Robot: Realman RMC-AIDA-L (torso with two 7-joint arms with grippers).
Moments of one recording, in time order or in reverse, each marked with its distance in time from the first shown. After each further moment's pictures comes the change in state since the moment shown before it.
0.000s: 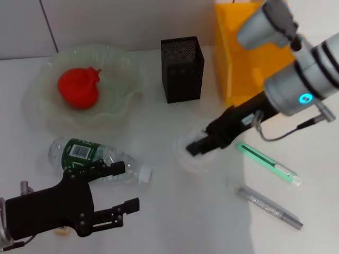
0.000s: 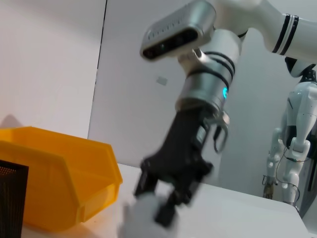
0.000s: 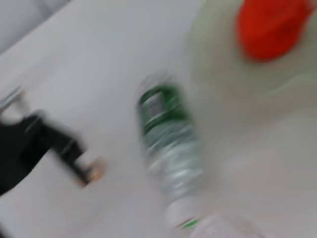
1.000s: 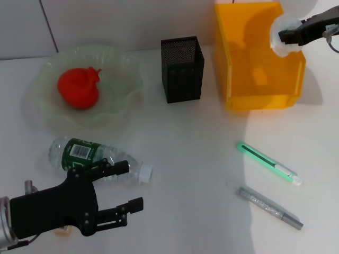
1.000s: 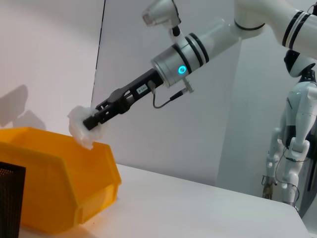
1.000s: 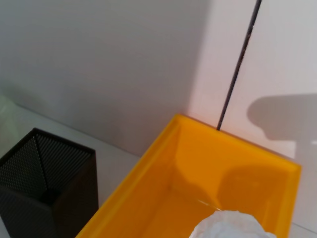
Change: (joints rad) left arm -0.005 -0.008 0.004 -0.004 0.000 -0.008 0.009; right arm -0.058 0.015 0.212 -0.142 -0.363 0.418 -0.004
